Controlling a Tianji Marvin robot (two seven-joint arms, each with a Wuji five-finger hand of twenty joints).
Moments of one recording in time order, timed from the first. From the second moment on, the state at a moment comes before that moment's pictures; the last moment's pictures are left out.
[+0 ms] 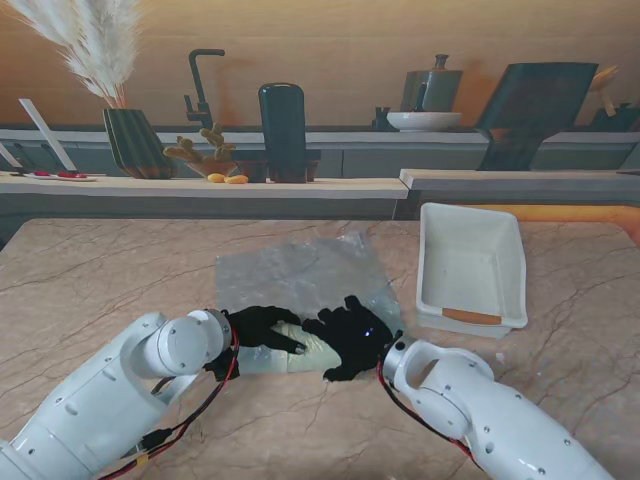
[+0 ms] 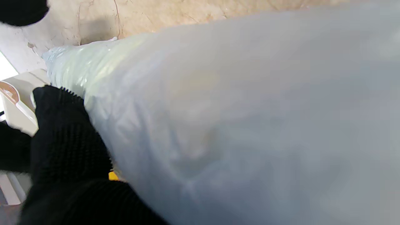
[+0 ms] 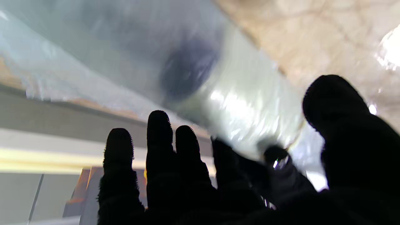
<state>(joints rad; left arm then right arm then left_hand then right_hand) 1.25 -1.05 -0.90 -1.48 0.35 0.25 -0.44 -1.39 -1.01 0.85 -1.59 -1.18 -0.18 0.03 0.81 -0.32 -0.14 -0.10 0.41 0.06 0.41 0.58 0.74 0.25 0.32 0.37 0.62 0.19 0.58 0.51 0.10 0.19 0.87 0.44 0.45 -0.60 0.66 -0.06 0.25 0.21 0.34 0.59 0.40 0.24 0.54 0.39 0.54 0.18 0.36 0.51 0.19 0.29 0.56 0.74</state>
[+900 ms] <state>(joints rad) 1.56 -1.06 -1.12 -1.63 0.79 -0.13 -0.11 -0.82 -1.07 0.35 -1.32 -0.51 0.05 0.43 0.74 -0.25 -0.01 -0.06 0.31 0.16 0.32 0.45 0.42 0.23 0.18 0.32 0.38 0.26 0.28 0.41 0.06 0.26 0.61 0.40 0.58 -0.74 0.68 -0.05 0.37 0.35 0.57 0.63 0.64 0.26 0.69 0.52 0.68 0.23 0.66 0.72 0.32 0.21 1.11 0.81</state>
